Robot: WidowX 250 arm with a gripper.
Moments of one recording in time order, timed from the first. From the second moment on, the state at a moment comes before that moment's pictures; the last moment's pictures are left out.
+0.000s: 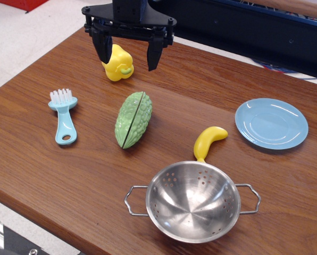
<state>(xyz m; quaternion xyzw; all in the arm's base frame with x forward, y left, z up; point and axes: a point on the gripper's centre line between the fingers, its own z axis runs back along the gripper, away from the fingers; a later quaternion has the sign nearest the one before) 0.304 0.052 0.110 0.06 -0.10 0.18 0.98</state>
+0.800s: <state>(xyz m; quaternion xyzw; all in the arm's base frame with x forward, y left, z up) 0.300 -0.017 0.086 0.01 -0.06 0.06 1.00</state>
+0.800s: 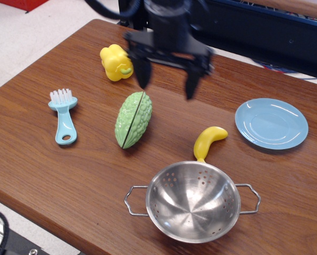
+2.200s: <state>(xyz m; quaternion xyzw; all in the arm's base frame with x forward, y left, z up) 0.311 -0.067 0.009 0.05 -0.11 -0.05 0.99</state>
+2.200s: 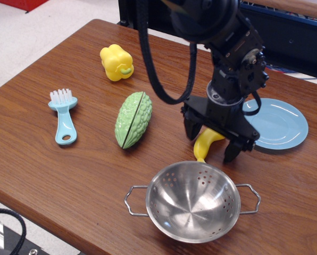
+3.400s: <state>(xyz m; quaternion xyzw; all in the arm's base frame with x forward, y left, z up) 0.279 -0.067 0.073 0.00 -0.12 0.03 0.99</state>
